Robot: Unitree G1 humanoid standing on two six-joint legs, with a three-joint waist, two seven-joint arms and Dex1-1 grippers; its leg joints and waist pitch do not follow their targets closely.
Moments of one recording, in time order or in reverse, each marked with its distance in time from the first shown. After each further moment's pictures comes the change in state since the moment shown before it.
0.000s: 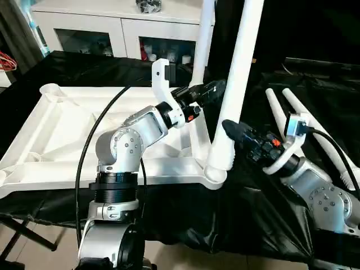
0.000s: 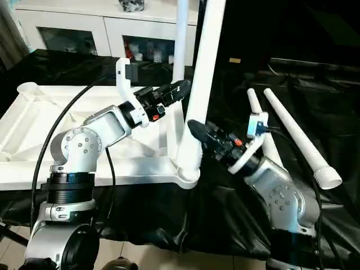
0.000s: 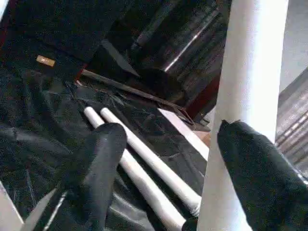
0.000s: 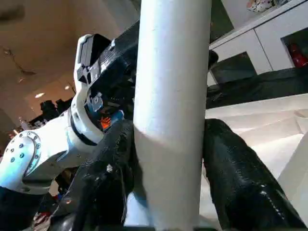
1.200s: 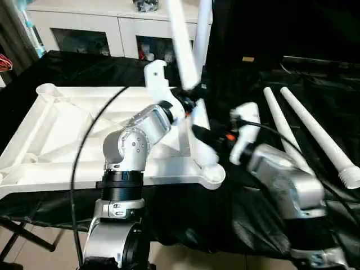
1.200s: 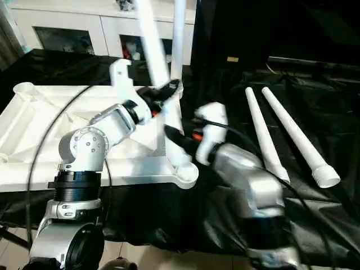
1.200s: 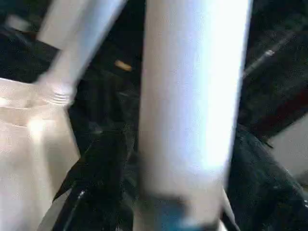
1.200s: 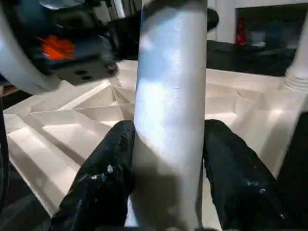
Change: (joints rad) left arm -0.019 -0.037 0.014 0.052 0.050 -0.110 0.352; right arm -0.108 0.047 0.343 0.038 -0.401 -0.177 -0.321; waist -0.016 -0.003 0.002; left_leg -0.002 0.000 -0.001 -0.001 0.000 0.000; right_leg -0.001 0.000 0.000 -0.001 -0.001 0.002
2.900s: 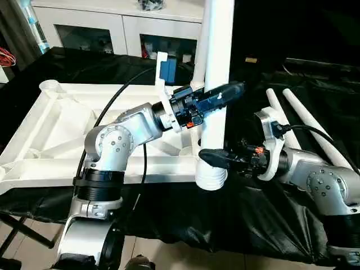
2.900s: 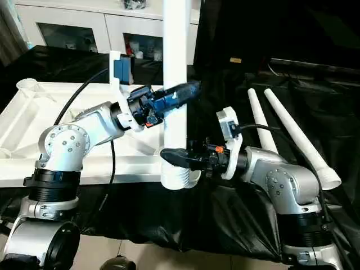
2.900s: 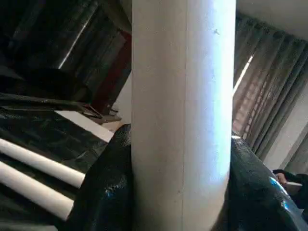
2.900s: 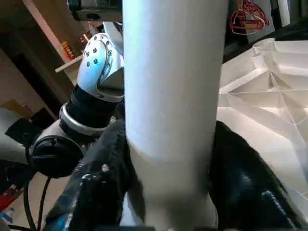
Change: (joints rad) left arm 0.024 0.203 -0.162 -0.085 -0.301 0.107 -0.736; right arm 0.014 -0.276 -0.050 -0.032 0.415 0.253 0.579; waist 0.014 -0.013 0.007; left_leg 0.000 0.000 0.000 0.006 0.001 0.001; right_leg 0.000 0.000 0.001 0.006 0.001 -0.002
